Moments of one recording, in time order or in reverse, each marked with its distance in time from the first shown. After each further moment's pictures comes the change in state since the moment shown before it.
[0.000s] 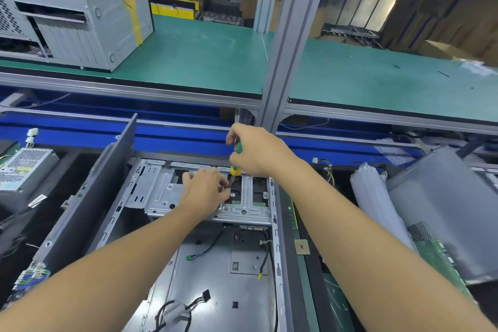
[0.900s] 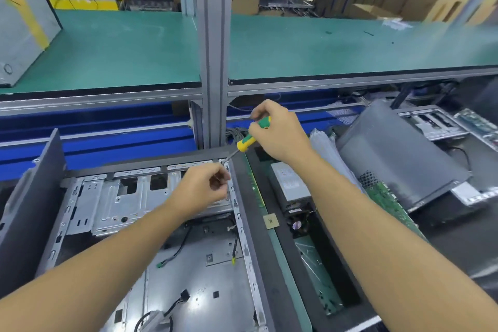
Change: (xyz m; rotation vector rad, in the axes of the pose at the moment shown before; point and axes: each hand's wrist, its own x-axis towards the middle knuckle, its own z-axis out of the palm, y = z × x) left_hand -0.005 0.068 -0.007 -0.507 -0.193 0.403; right_hand -0.068 0.100 -0.022 0.402 0.506 0.308
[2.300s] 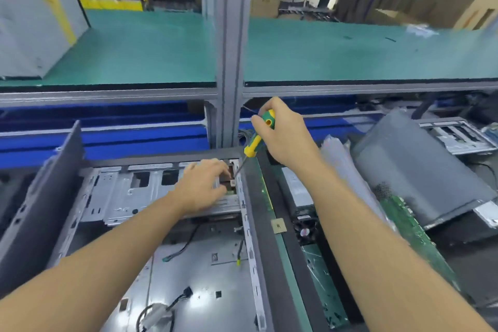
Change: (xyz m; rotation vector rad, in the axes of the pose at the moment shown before) left_hand 0.004 -0.018 -0.011 0.329 -0.142 -0.101; right_hand -0.001 -0.008 0.008 0.009 -0.026 -0.126
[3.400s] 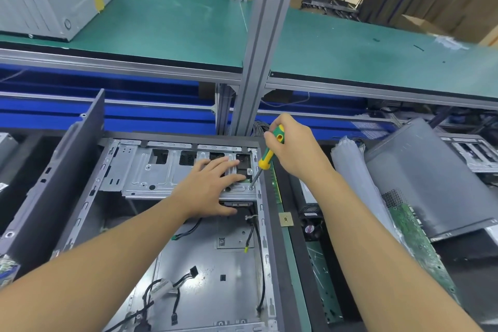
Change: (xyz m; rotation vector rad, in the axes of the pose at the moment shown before) left_hand -0.028 -0.045 0.042 0.322 0.039 0.170; right_hand -0.014 0.005 0.035 -0.165 -0.147 -0.002
